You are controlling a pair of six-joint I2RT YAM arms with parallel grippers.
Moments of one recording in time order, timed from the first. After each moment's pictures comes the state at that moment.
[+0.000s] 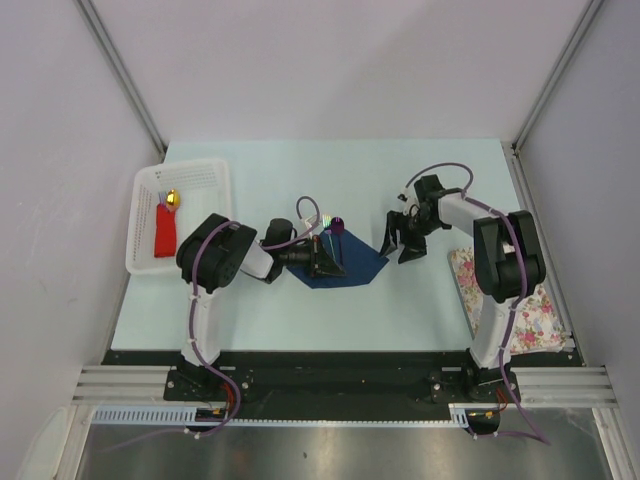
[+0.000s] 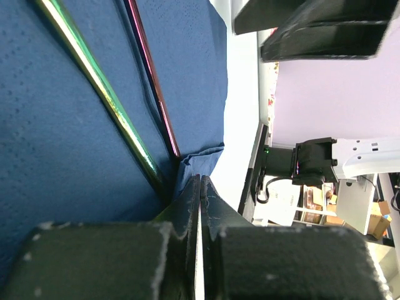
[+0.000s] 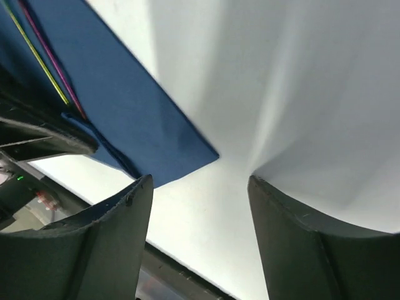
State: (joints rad) left arm -0.44 2.15 0.82 0.81 0.96 -0.94; right arm 0.22 1.94 1.29 -0.67 -0.50 0.25
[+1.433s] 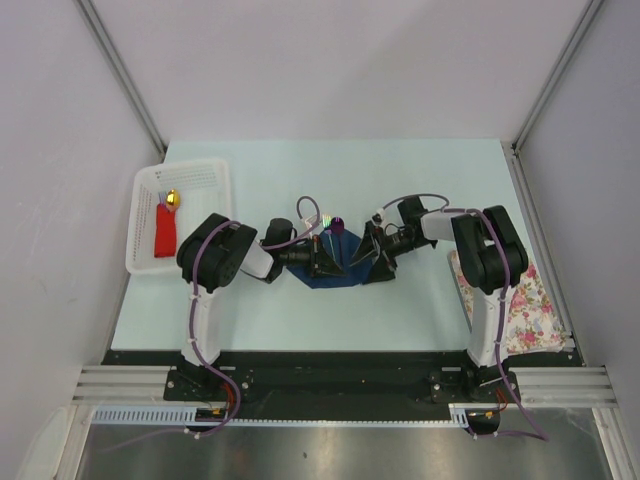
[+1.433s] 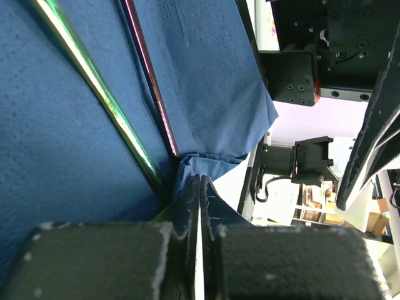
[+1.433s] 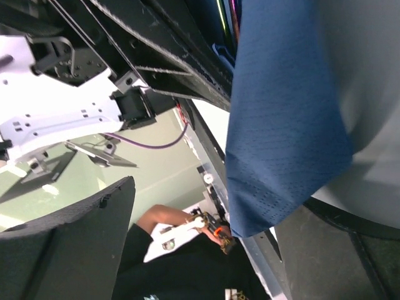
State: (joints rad) left arm -0.44 2.15 0.83 0.81 0.97 -0.94; right arm 0.30 2.06 1.16 -0.42 -1.17 0.47
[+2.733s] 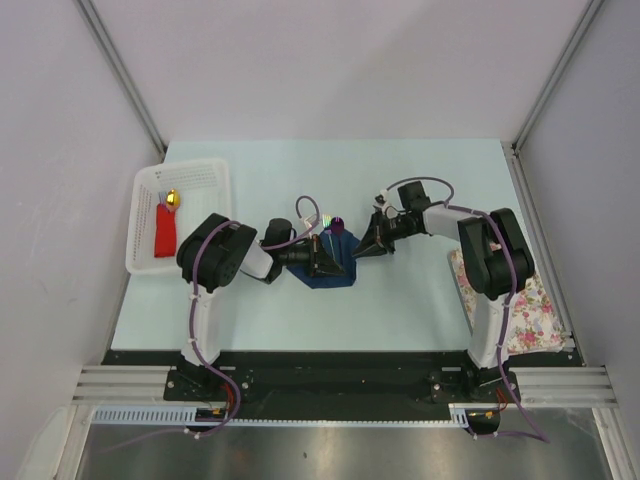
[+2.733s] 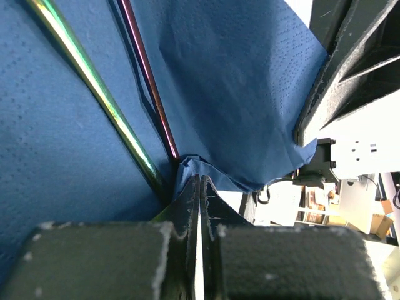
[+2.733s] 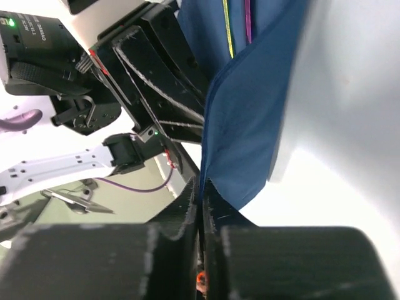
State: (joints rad) left arm -0.44 2.15 0.82 0.84 0.96 -0.95; right arm 0.30 1.99 1.20 -0.29 -0.99 0.61
